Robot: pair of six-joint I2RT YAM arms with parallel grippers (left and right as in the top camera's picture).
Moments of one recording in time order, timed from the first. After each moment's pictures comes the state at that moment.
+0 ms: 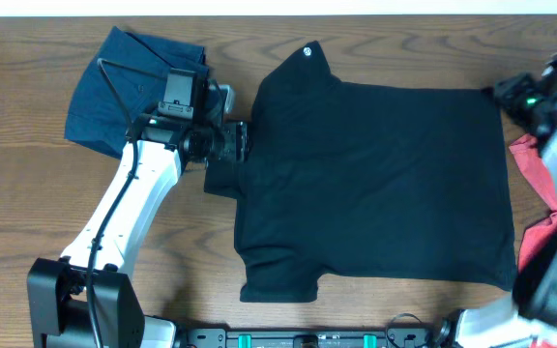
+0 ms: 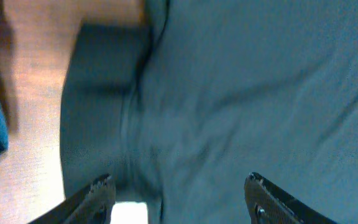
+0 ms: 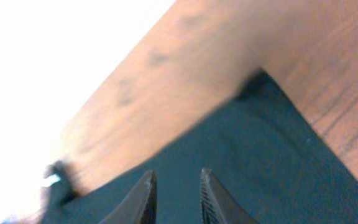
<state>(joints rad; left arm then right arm) -0.20 1.59 1.21 -0.72 0.31 -0.19 -0.38 1.72 1.24 -0.25 -0.35 0.55</state>
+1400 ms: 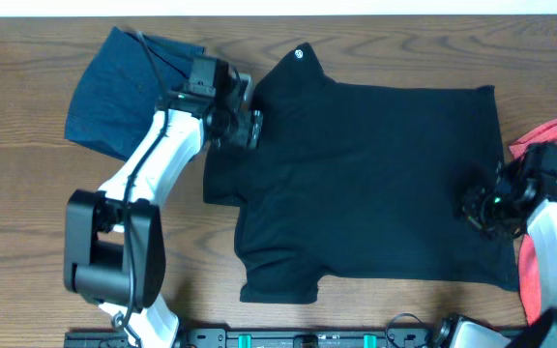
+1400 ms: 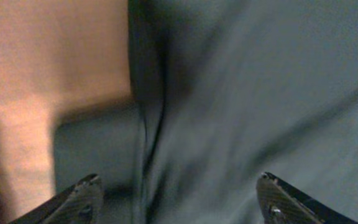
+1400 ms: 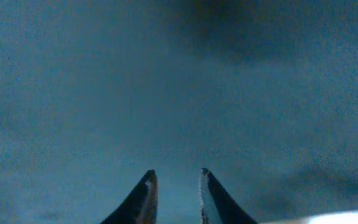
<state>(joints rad) -0.23 1.84 1.35 -0.62 0.25 -0.04 -0.37 1.37 0.85 -0.95 -0.24 0.36</state>
